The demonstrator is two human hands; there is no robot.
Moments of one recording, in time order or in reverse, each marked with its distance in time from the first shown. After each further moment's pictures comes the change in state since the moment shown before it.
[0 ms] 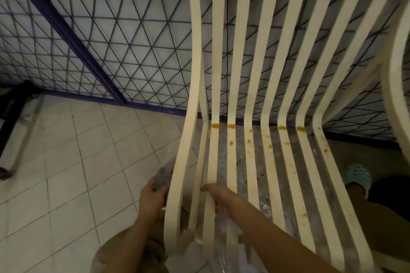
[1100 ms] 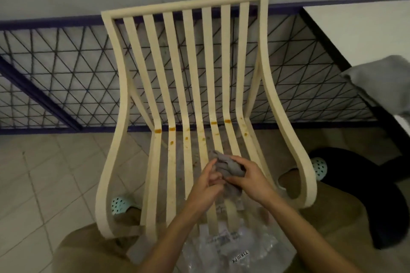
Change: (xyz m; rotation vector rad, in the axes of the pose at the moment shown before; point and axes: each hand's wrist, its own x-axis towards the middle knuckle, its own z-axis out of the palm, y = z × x) left_hand -0.187 0.065 0.208 0.045 -0.713 0.247; right_hand -0.193 0.059 -0.204 -0.160 0.285 -0.805
